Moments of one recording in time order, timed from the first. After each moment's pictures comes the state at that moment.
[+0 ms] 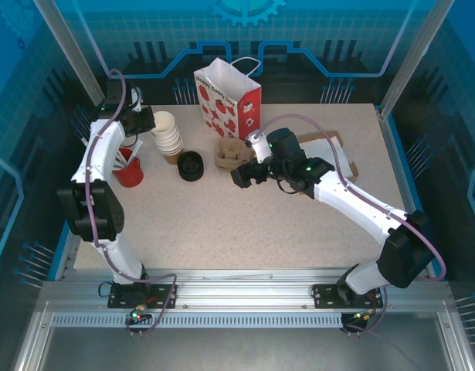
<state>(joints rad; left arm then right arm) 0.12 1.82 1.75 -0.79 0.12 -0.24 0.65 1.47 1.23 -0.40 -0.18 0.10</state>
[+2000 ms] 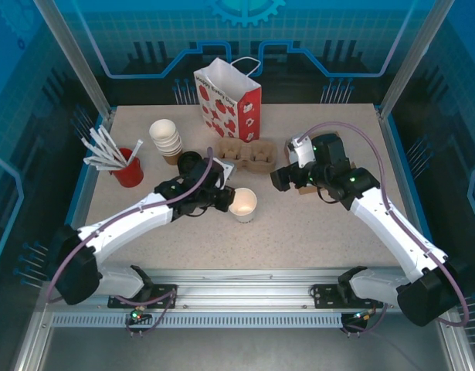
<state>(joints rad) -0.69 1.36 0.99 -0.47 0.03 -0.36 0.43 1.18 1.09 -0.61 -0.15 0.02</state>
